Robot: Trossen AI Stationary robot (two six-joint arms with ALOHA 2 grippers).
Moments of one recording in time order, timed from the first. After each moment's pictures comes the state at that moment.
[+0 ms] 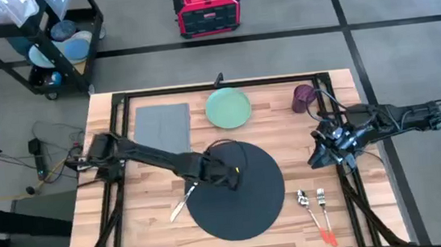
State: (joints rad) left arm -0.24 1.94 1.54 -0.90 -0.24 -1.43; right arm 0.12 0.40 0.57 -0.48 -0.47 0.71
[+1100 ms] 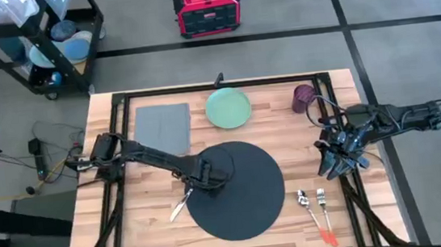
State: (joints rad) left arm -0.23 1.94 1.38 -1.06 -0.09 -1.28; right arm 0.12 0.40 0.57 -0.48 -0.68 0.75
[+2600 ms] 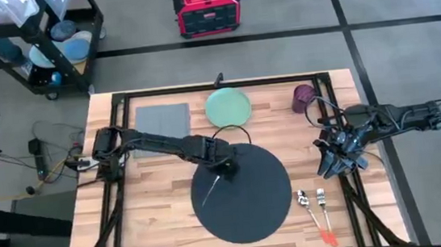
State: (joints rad) left arm -0.08 1.94 1.53 -0.85 -0.07 -1.06; right arm 0.12 0.40 0.57 -0.50 -0.65 0.70
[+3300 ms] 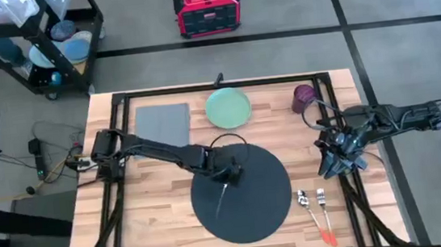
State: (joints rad) left arm -0.15 1.93 1.44 -0.68 -0.07 -1.35; right arm 0.12 0.40 0.57 -0.55 -0.65 0.70
